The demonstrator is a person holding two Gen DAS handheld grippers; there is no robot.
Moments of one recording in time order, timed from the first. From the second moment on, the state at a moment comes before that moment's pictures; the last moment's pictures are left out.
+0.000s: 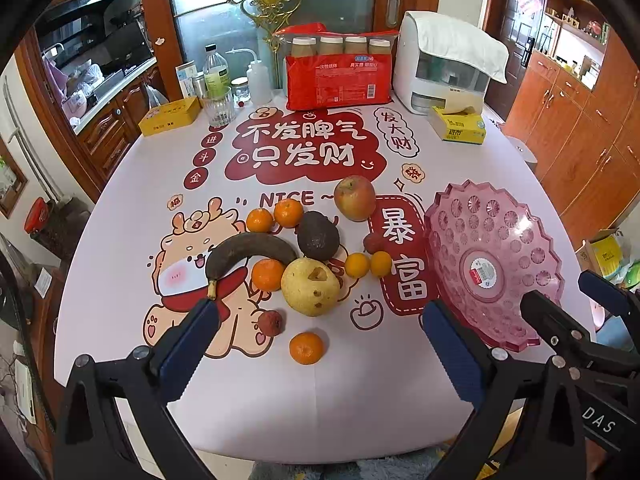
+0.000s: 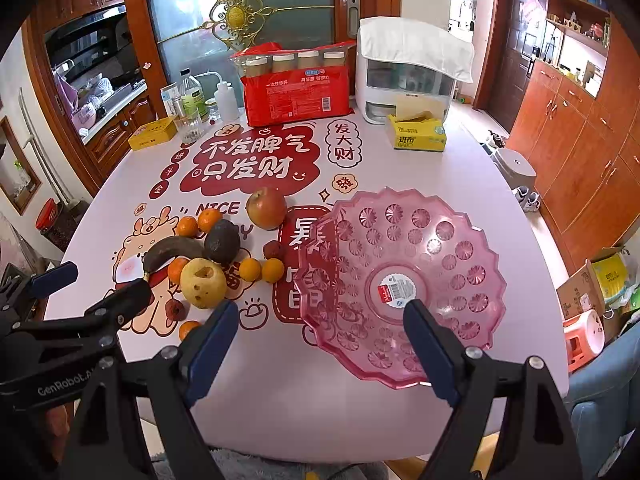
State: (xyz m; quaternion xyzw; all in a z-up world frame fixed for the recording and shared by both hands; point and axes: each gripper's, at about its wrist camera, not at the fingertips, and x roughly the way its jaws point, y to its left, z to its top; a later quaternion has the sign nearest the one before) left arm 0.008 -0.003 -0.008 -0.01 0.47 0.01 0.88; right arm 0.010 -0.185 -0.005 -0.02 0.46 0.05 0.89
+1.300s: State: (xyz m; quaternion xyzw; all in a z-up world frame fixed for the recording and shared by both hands) left arm 0.012 -0.006 0.006 0.00 0.45 0.02 0.89; right arm 0.017 -0.186 0.004 -0.02 0.45 0.05 0.89
